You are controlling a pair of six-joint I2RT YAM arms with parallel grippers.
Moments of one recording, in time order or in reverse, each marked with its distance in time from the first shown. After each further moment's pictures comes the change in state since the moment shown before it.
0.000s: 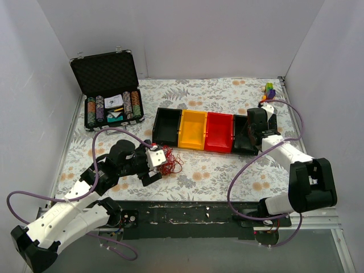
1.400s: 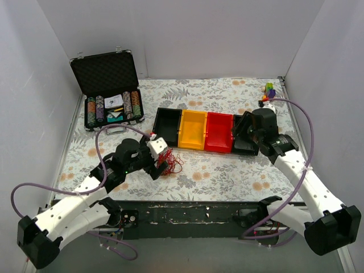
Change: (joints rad) left arm 0.006 0.042 -0.095 0.240 -0.097 -0.231; right arm 0.097 -0.351 0.109 -0.393 -0.222 0.153
